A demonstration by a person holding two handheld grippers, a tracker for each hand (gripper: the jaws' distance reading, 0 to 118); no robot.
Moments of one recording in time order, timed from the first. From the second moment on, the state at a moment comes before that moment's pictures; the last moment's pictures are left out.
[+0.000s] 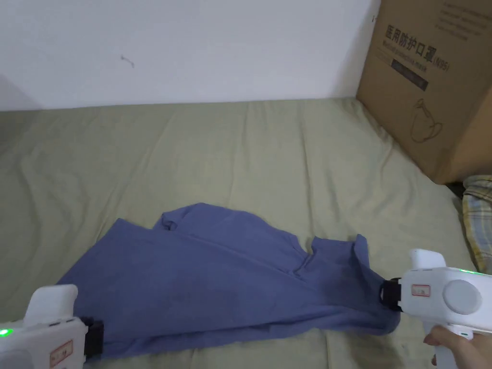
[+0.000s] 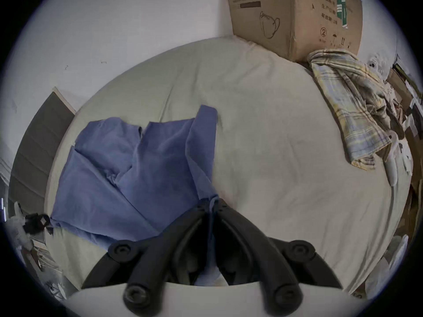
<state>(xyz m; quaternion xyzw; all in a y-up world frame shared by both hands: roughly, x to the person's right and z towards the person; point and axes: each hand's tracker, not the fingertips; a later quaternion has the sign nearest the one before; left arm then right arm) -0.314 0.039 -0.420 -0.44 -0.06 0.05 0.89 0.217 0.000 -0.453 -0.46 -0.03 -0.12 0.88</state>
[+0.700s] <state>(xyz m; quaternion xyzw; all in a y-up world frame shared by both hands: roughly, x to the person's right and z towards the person) -0.319 -0.029 -0.707 -0.50 -0.01 -0.02 0.87 0.229 -0.024 -0.453 -0.50 -0.04 -0.13 0.86</state>
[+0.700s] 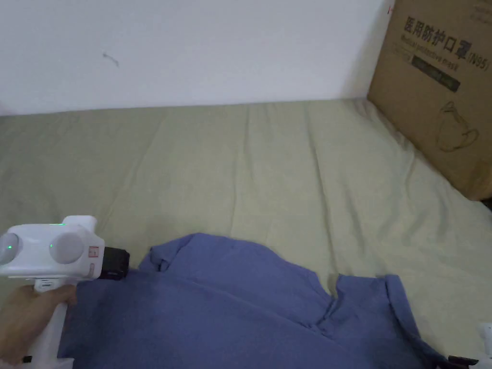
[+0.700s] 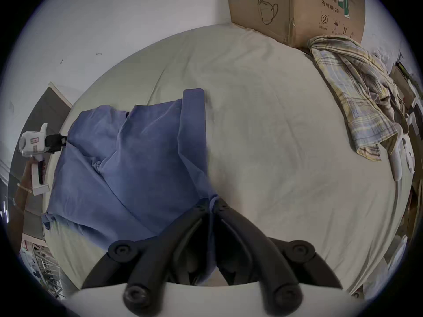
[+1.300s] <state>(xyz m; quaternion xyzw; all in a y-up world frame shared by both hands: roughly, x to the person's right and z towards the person) -0.326 0.031 -0.657 -0.46 -0.01 -0.03 0.89 0.222 -0.008 -0.455 -0.49 -0.05 -0.13 0.86</state>
